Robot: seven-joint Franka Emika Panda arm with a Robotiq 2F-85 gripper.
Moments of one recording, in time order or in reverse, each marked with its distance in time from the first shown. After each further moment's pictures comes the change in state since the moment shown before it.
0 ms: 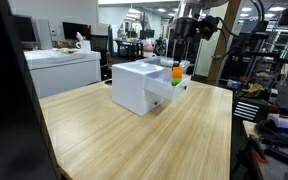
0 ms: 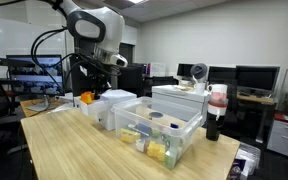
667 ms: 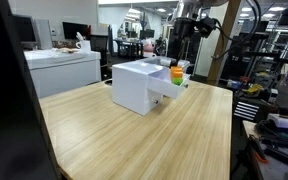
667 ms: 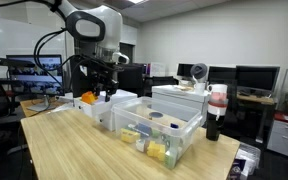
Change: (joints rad) arm 0.001 -0.001 0.012 -0.006 -0.080 0.093 0.043
